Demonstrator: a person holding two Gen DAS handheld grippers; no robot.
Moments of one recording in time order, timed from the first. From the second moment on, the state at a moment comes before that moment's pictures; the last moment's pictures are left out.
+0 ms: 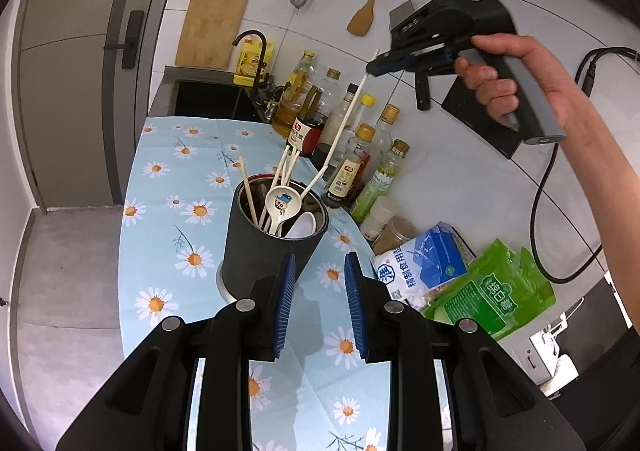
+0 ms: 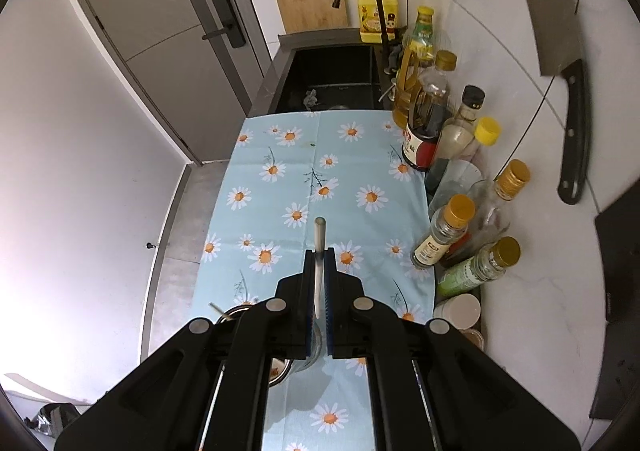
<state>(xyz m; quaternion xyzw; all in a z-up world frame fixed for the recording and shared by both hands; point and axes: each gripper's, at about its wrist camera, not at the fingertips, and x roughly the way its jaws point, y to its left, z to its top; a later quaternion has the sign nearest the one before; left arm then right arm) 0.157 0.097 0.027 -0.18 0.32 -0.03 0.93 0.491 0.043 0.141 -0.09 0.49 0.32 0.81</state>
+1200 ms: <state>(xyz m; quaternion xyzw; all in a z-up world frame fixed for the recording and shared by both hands) 0.120 0.094 0.019 -0.15 0.34 -0.06 0.93 0.388 0.062 0.104 -0.08 0.50 0.38 0.77</state>
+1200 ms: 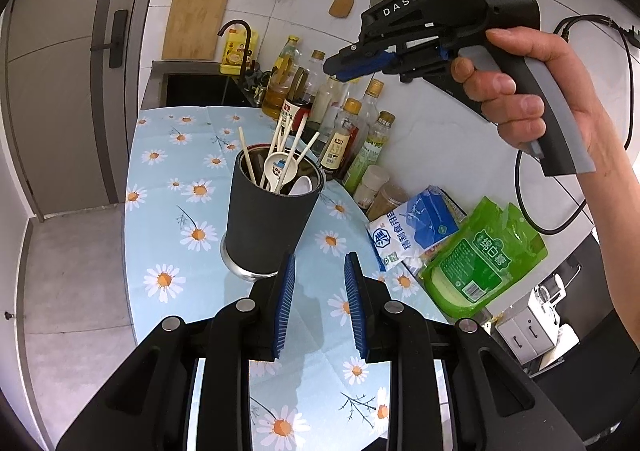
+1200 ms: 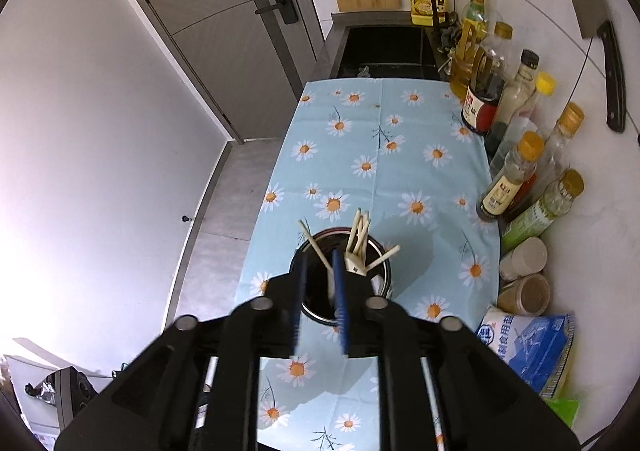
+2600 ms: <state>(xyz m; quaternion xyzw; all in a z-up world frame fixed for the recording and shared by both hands) 0.095 -0.011 0.043 -0.12 0.36 0.06 0.92 0.286 -0.103 0.071 -0.09 0.46 0.47 0.74</state>
